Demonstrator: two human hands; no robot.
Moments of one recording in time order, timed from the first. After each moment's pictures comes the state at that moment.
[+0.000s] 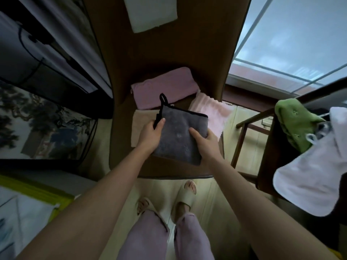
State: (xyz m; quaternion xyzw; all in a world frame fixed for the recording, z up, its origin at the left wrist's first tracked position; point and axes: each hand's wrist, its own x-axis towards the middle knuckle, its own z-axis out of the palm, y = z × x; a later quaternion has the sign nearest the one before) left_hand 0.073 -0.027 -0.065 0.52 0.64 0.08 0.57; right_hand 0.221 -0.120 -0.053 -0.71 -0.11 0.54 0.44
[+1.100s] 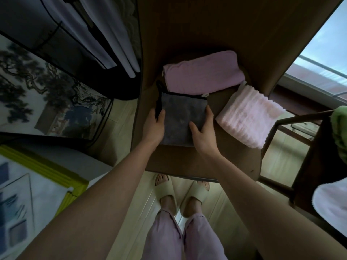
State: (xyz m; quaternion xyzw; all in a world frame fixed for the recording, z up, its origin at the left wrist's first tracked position) left_hand -0.010 0.006 -0.156 0.45 0.69 0.15 0.55; right_hand 0.135 -0.058 -0.127 -0.75 -0.30 0.47 0.36
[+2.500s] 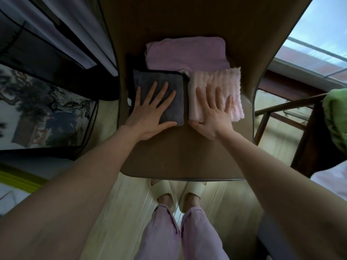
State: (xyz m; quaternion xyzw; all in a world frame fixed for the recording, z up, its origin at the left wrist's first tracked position) left_hand 0.008 0.053 -0.149 0.91 0.35 -0.15 0.15; right_hand 0.225 -0.036 -0.153 -0.74 -0.62 0.27 -0.02
